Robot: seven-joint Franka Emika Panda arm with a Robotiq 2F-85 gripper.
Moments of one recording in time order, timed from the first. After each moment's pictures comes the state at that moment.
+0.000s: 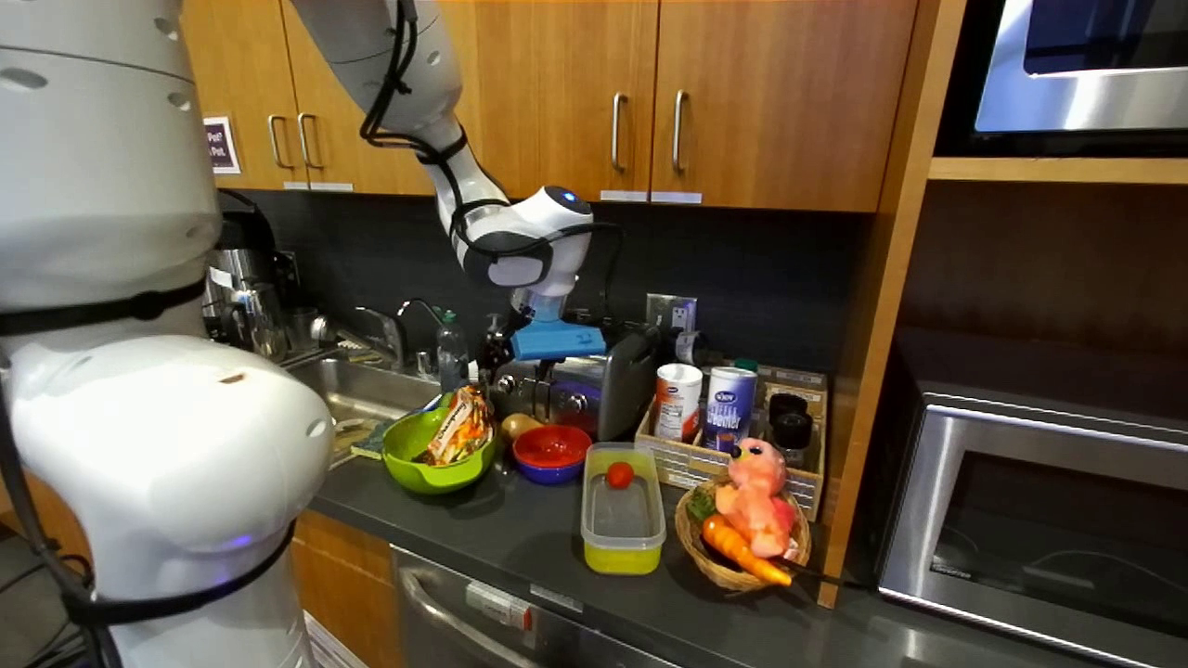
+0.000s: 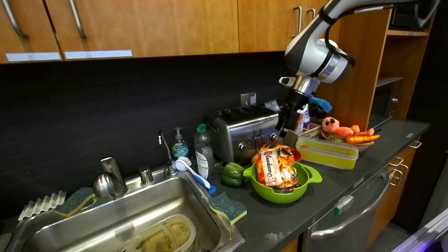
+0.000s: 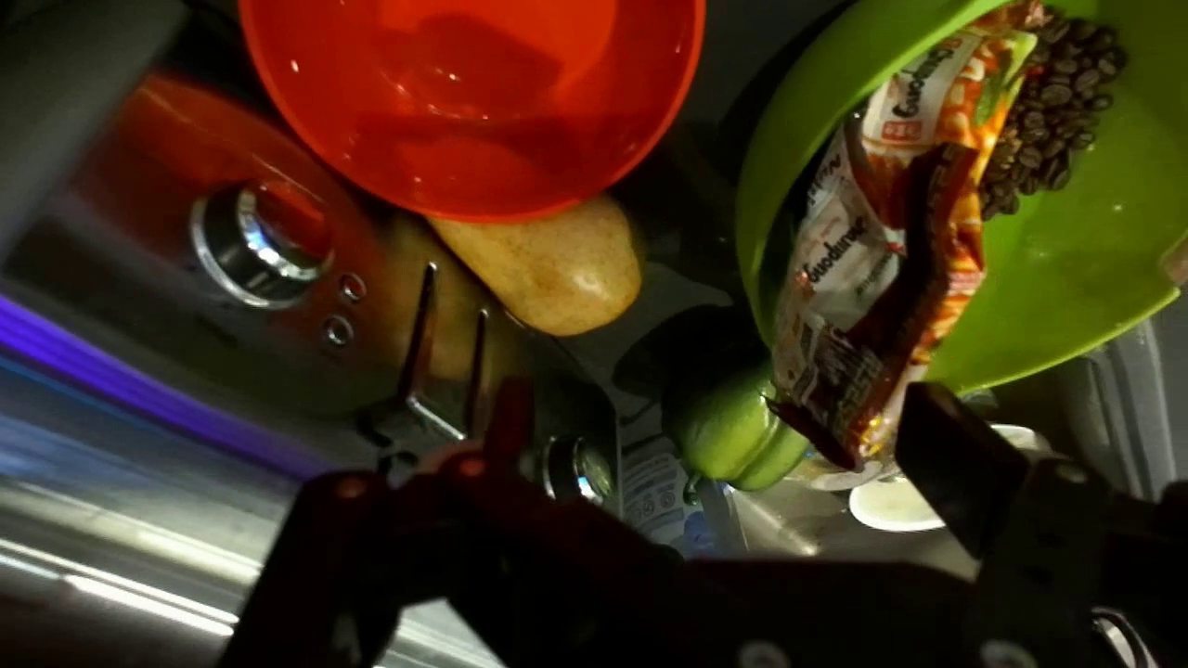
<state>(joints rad) 0.09 0.00 0.08 -2.46 0.79 2.56 -1.52</state>
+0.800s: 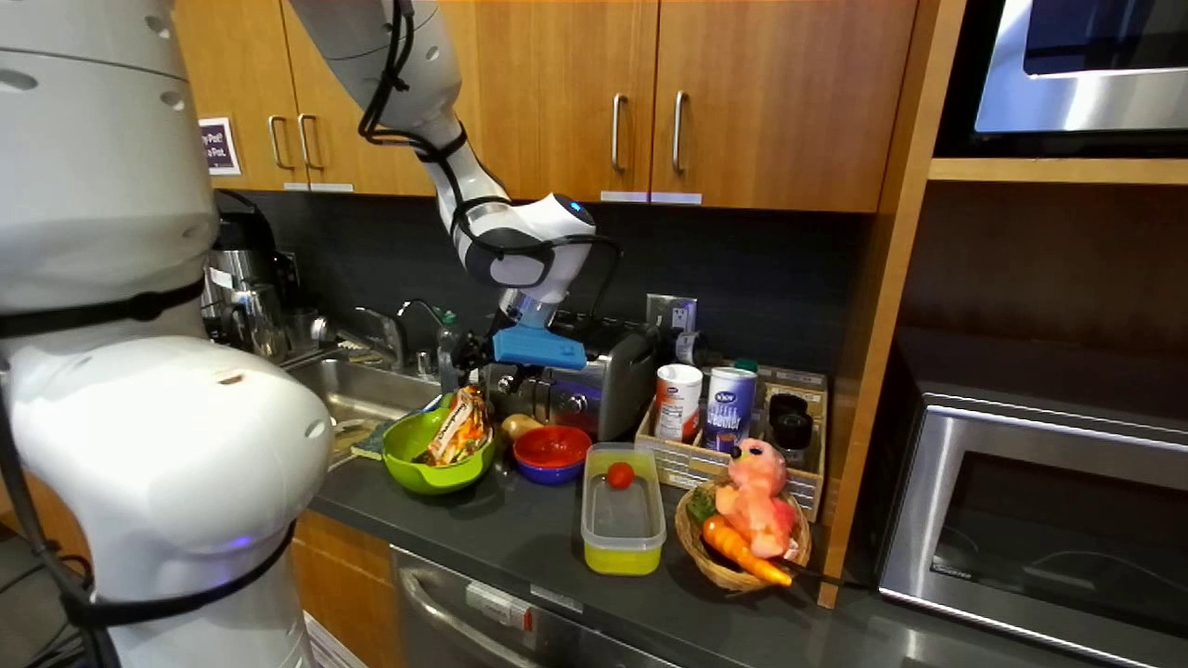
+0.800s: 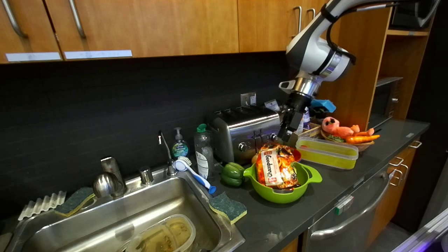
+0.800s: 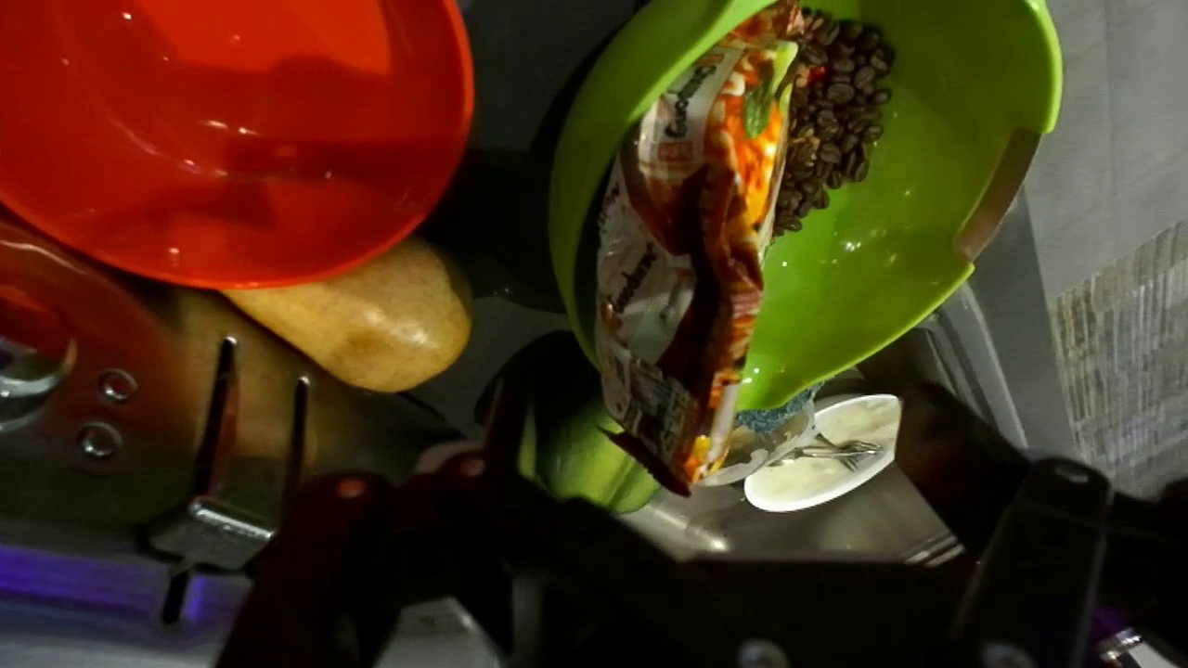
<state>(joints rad) 0.09 -0.01 0.07 -2.47 0.78 2.37 -1.44</state>
